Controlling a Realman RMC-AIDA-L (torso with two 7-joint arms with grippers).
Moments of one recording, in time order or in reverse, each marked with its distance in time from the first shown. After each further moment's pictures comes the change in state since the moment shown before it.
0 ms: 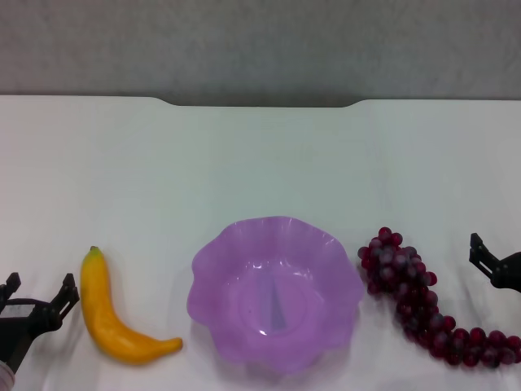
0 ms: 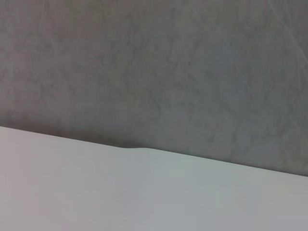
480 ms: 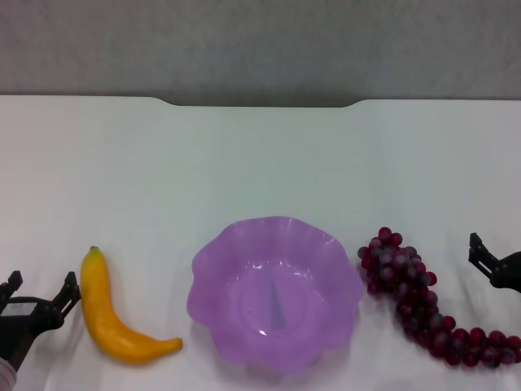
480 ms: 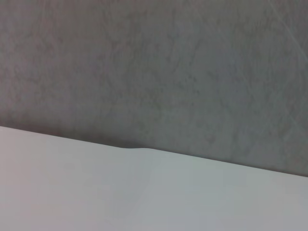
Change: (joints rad) left arm -0.004 -0.001 0.000 -0.002 0.000 0.000 0.001; right arm 0.000 0.000 0.000 0.001 -0.001 0.000 -0.001
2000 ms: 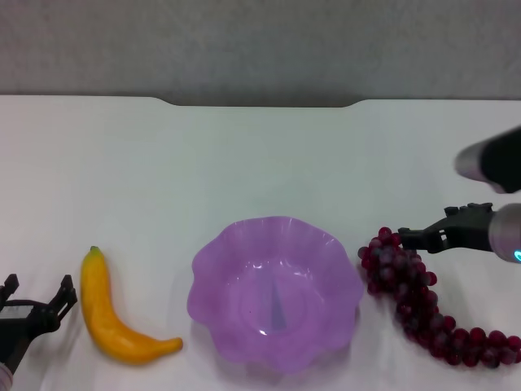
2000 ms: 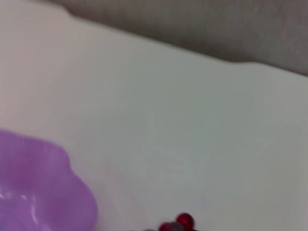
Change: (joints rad) left arm 0.001 0.001 -0.002 0.010 -0.001 -0.007 0.000; right arm -0.014 -0.007 0.642 1.016 -0.363 1.607 -0.233
